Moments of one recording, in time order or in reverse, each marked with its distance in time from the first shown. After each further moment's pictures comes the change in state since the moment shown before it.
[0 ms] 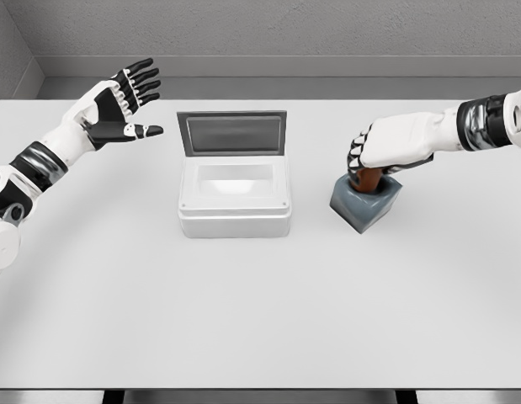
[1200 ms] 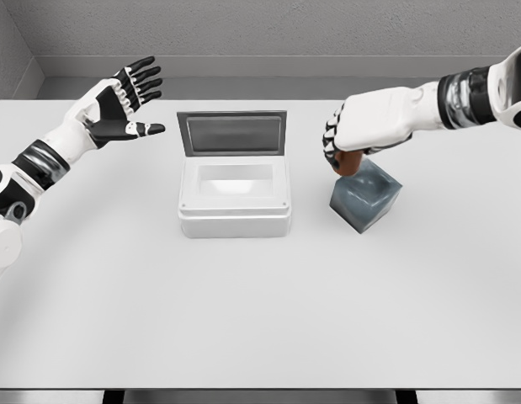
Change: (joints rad) left arm -0.006 -0.010 0.000 0.006 0.000 -0.001 0.000; right arm -0.094 0.058 0.009 -0.057 -0.009 -0.002 0.002
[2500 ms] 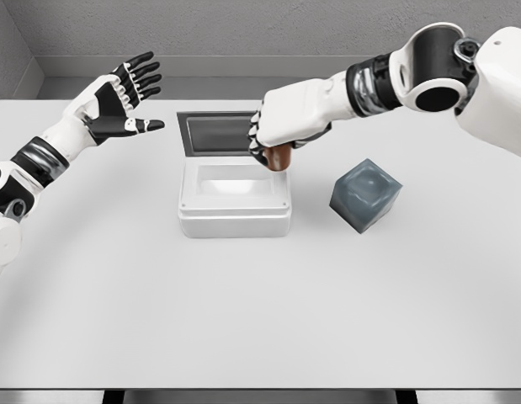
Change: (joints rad) left arm -0.008 -0.001 0.006 -0.001 0.001 0.000 0.000; right arm -0.046 0.266 0.019 0.133 0.009 0.000 0.000
